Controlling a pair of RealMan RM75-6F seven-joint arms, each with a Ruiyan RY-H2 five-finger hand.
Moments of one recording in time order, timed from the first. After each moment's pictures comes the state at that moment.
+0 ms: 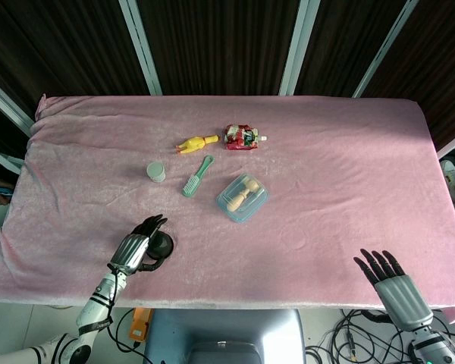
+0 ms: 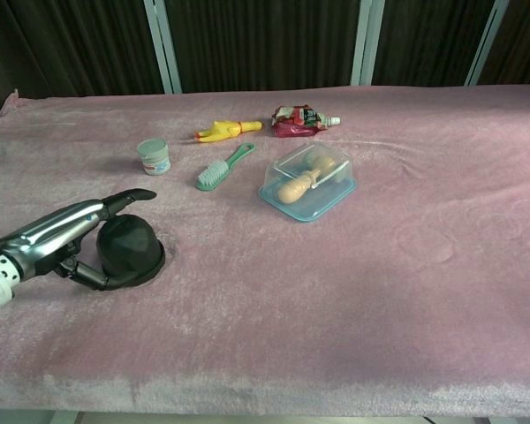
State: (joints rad) left arm -0.49 -1.67 -0.07 -1.29 1.38 1.05 -0.07; right arm 0.09 -1.09 -0.14 -1.64 -1.69 1.32 -0.25
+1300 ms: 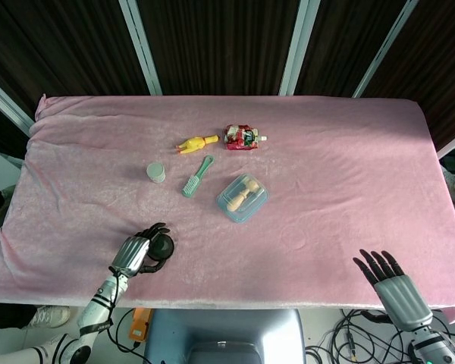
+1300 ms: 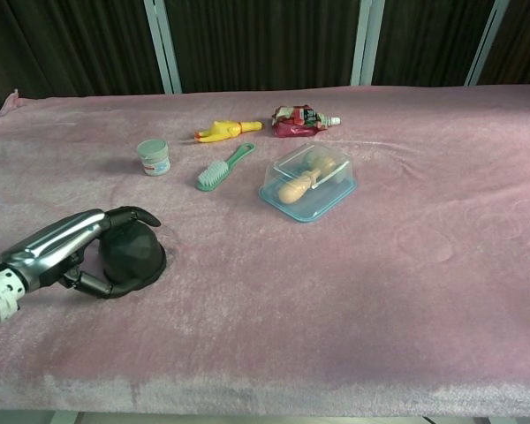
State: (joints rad) left arm -0.49 -1.70 -0.03 -1.24 1.40 1.02 -0.11; right arm 0.09 -1.08 -0.14 -1.65 -1.69 1.32 -0.24
